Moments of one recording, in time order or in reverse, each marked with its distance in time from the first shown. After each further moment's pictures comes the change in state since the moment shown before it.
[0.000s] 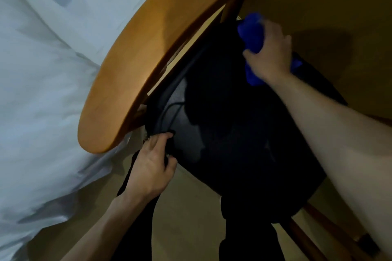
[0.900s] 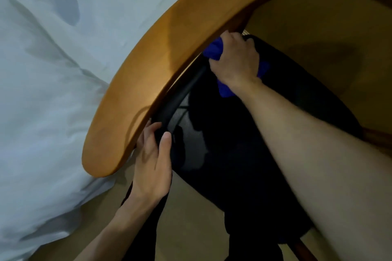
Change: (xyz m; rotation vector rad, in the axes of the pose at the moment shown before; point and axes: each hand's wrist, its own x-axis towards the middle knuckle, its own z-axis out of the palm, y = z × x) left_hand 0.024 0.026 -0.027 -0.400 0.244 -0.209; right_hand 0.015 -0.080 0.035 -0.192 -0.087 -0.163
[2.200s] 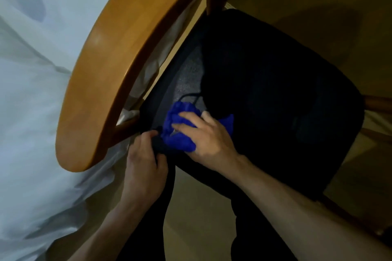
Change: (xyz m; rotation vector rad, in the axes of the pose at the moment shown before) left_hand -0.016 -0.011 0.011 0.367 -0.112 0.117; right_hand -0.190 -0.003 0.050 0.298 -0.249 -0.403
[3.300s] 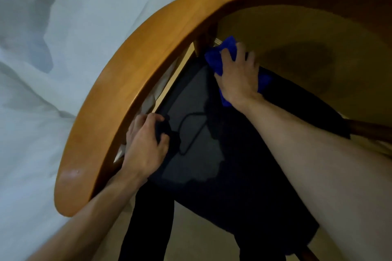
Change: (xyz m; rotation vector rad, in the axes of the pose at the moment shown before) left_hand 0.100 0.037 -0.027 0.113 -0.031 0.101; right_hand 0.113 0.106 -0.126 -0.449 0.283 0.511
